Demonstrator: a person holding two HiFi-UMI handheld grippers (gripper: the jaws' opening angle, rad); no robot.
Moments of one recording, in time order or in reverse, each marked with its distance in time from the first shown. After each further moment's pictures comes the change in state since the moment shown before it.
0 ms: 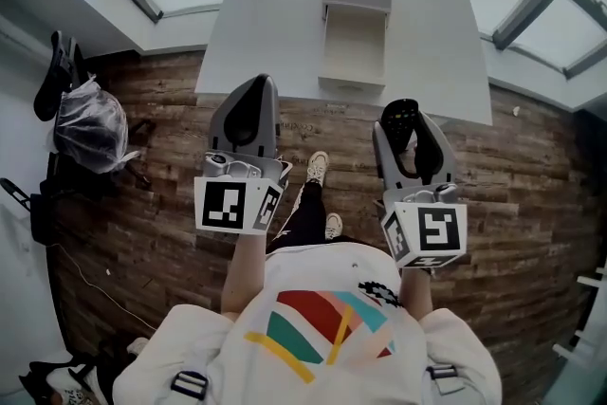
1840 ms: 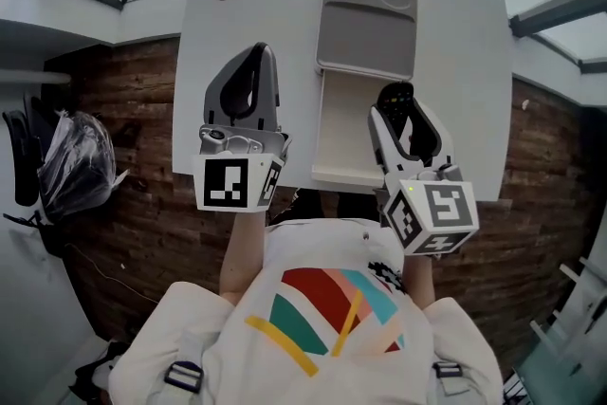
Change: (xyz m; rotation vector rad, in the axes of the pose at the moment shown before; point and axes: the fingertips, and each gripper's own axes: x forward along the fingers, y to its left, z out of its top) left arm 0.313 0.125 -0.131 -0.022 0.166 -0.002; right arm 0.315 -0.114 -0.037 0.189 0.362 0.013
